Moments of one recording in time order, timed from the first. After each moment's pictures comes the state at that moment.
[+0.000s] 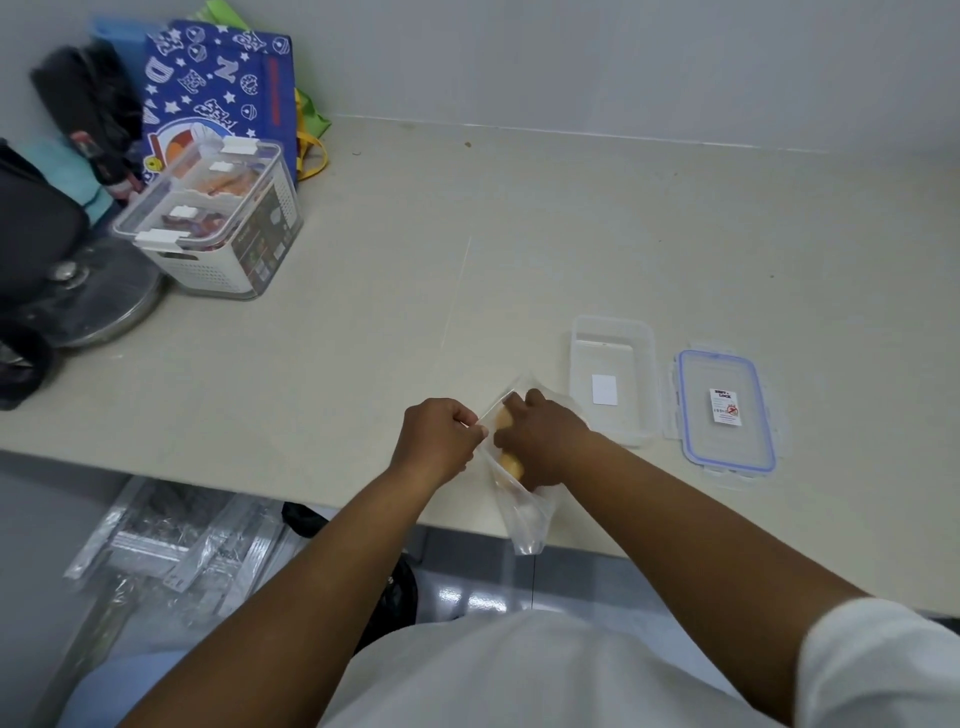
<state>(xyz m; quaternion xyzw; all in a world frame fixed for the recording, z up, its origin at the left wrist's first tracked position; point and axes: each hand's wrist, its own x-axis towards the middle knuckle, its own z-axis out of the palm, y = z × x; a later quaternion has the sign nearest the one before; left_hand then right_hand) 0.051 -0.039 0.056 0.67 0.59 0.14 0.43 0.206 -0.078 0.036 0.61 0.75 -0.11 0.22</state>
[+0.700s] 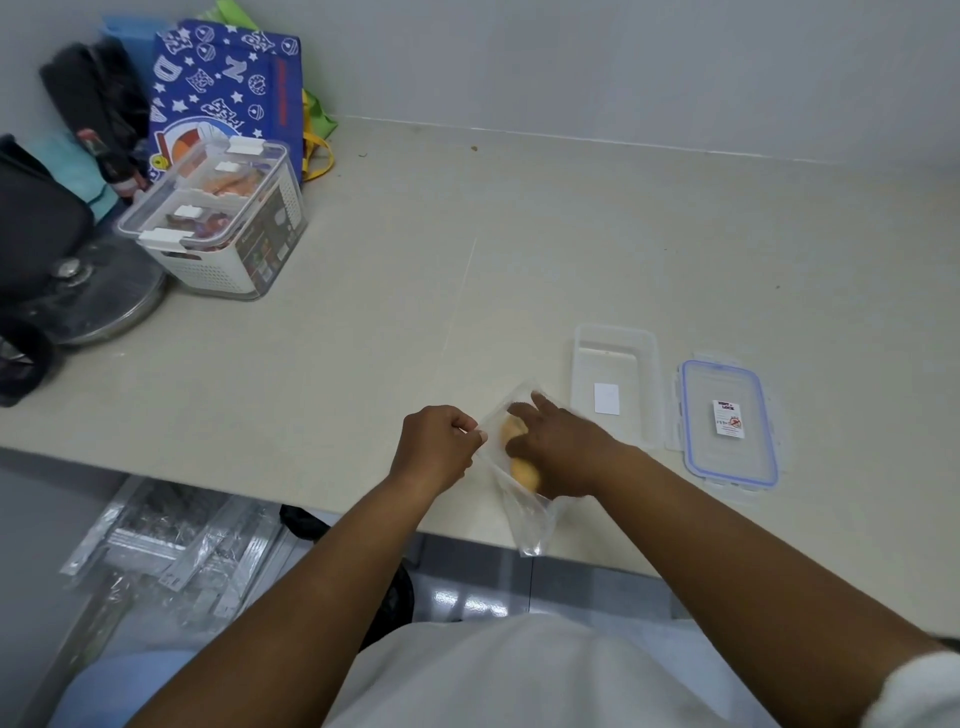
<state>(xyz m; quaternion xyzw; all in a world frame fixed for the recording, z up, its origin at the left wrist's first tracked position) 0.051 -0.036 0.049 0.65 0.60 0.14 0.44 0.227 -0.091 0.050 0.58 0.79 -0.13 0.16</state>
